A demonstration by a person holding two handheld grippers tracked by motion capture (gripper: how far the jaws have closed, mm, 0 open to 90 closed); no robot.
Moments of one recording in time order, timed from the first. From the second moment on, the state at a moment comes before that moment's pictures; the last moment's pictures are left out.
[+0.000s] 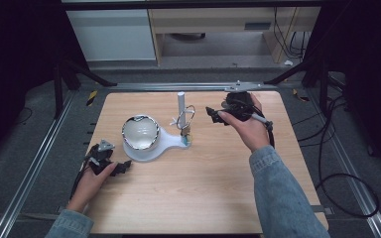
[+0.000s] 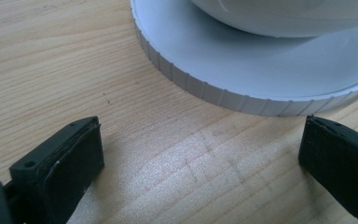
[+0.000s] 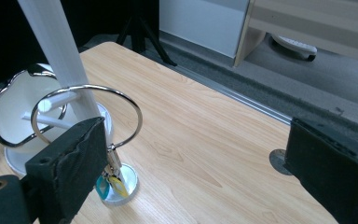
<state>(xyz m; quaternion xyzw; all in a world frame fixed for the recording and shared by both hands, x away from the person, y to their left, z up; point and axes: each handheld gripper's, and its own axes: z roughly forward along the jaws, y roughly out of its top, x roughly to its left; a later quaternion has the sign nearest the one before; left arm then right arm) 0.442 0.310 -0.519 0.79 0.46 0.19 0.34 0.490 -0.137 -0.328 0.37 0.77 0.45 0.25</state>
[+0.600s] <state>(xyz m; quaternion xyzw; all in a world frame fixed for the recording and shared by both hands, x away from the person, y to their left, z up) 0.442 0.310 -0.519 0.79 0.46 0.19 0.34 0.461 -0.167 -0.353 0.38 0.77 0.43 0.28</state>
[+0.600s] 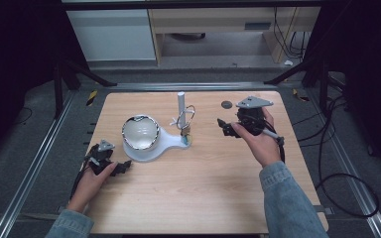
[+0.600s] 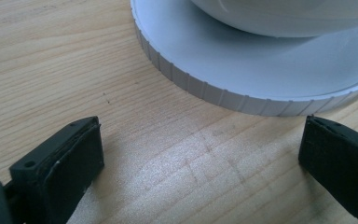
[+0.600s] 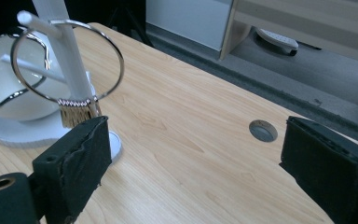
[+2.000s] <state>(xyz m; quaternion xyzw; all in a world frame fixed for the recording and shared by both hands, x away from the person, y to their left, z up) 0.442 0.310 -0.519 0.79 0.46 0.19 0.34 0.419 -0.227 -0.479 0.45 0.79 0.35 0.22</state>
